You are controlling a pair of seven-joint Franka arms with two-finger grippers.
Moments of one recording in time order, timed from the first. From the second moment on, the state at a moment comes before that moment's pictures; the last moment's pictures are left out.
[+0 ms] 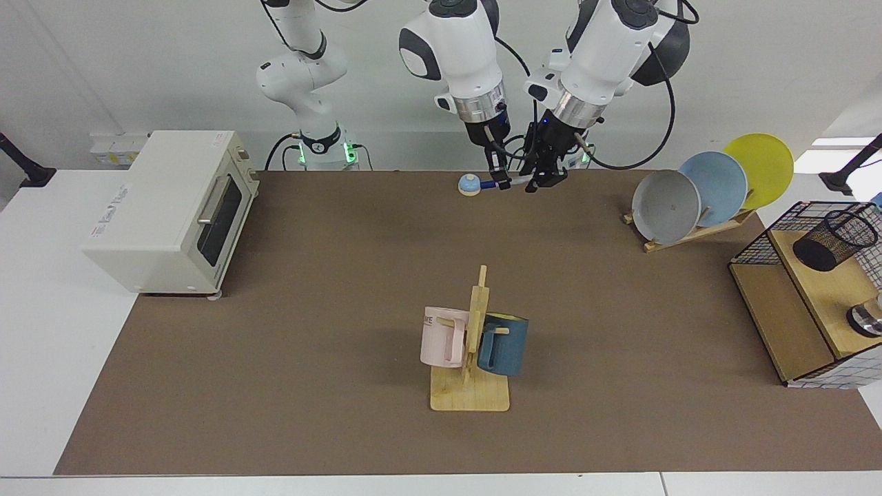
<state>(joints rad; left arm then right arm) -0.32 -0.15 -0.08 -1.91 -0.27 1.86 1.08 0.62 0.17 0.11 -1.63 0.18 2.09 2.26</state>
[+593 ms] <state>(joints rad) -0.32 -0.14 -0.07 -1.91 -0.27 1.86 1.09 0.62 0.18 0.11 -1.62 0.17 2.10 2.23</state>
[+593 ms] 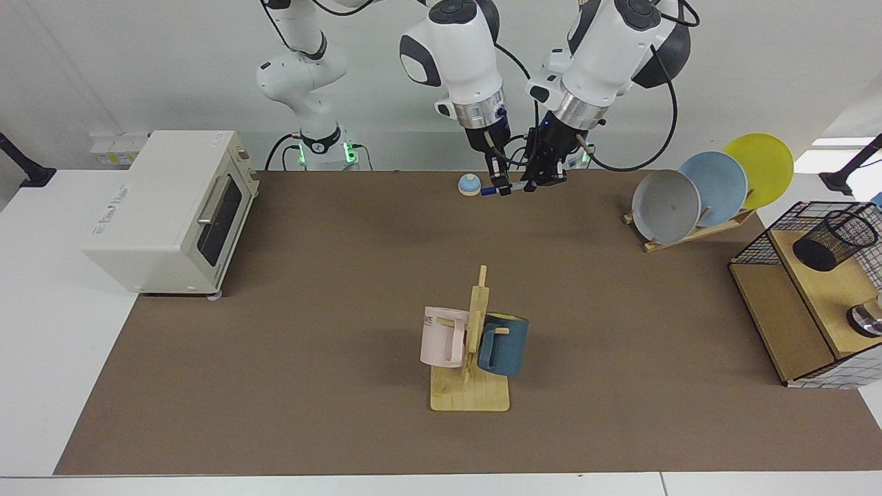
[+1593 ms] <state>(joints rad) -0.29 -0.14 -0.04 -1.91 -0.15 1.86 0.97 0.37 0.18 0.10 -1.63 0.17 1.89 1.29</state>
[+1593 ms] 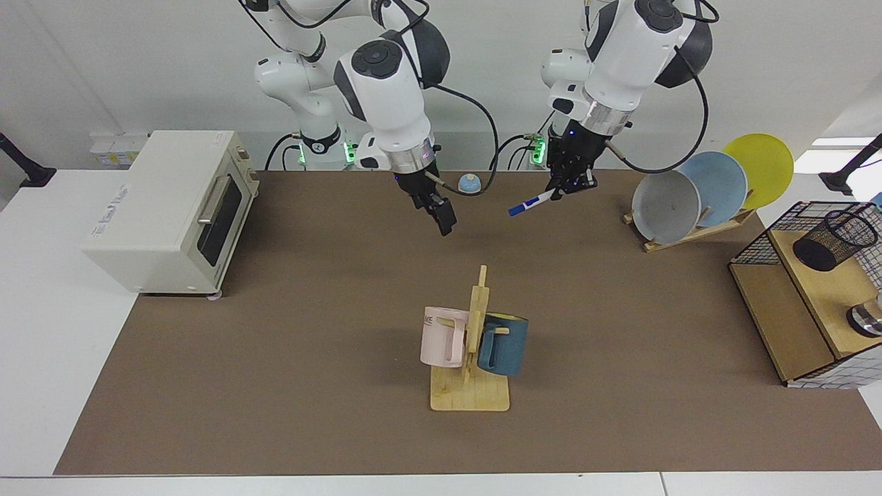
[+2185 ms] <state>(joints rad) -0.19 -0.17 -0.03 -1.87 0.26 1.75 0.87 0.28 0.11 0.10 -1.63 0.07 1.71 0.66</state>
